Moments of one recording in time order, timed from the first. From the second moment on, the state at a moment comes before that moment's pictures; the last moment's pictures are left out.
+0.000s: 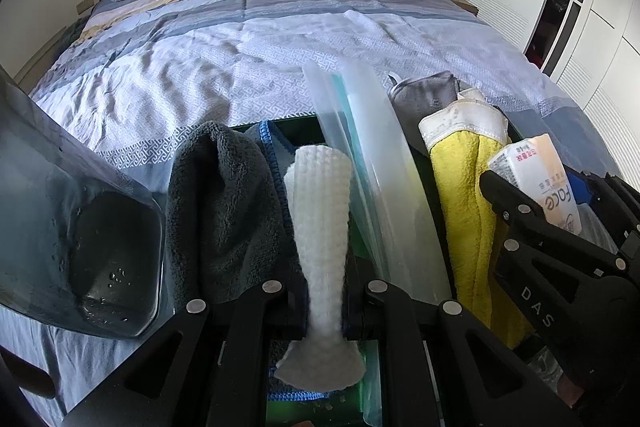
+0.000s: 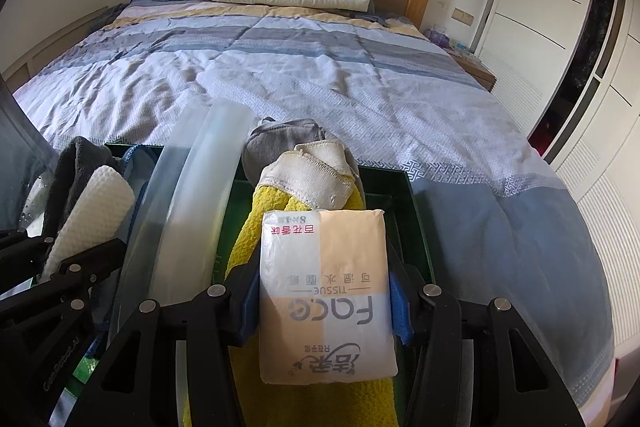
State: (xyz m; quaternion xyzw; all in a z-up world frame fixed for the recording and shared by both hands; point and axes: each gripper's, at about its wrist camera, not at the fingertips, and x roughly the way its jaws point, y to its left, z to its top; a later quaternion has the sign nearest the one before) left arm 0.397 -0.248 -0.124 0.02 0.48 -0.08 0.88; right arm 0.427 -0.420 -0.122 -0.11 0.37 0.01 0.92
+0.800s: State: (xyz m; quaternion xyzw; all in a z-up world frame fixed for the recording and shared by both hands) left arm 0.396 -0.250 -0.126 0.02 0.48 -0.08 0.87; right arm 0.429 -0.423 -0.120 -0.09 0.36 0.00 0.93
